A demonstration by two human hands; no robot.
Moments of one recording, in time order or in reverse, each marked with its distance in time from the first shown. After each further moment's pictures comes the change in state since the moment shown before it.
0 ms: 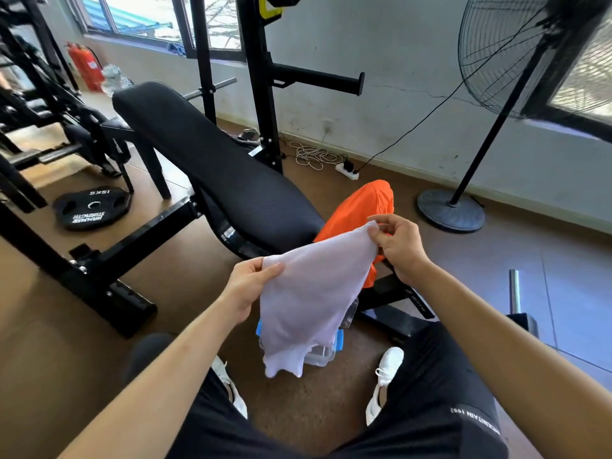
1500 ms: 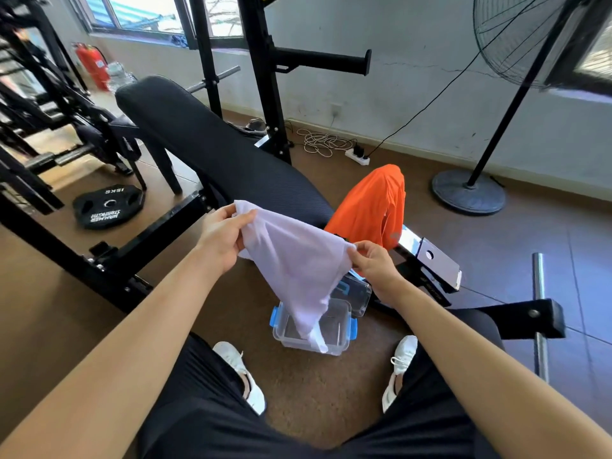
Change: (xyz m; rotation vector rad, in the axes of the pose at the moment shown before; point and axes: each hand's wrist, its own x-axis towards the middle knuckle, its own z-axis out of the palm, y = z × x) left_hand 0.038 0.069 -0.030 -0.177 0.234 0.032; right_hand -0.019 0.063 0.055 0.040 -0.232 0.248
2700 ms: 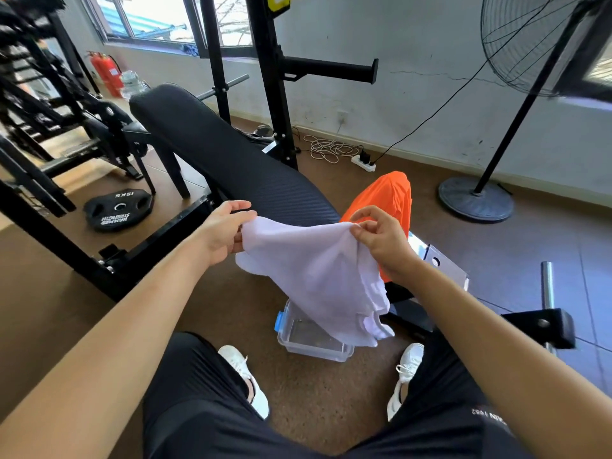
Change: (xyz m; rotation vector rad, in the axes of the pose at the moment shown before) left_hand 0.006 0.024 -0.020 0.344 -0.152 -0.056; right_hand -0.017 -0.073 -0.014 -0.014 -0.049 -0.328
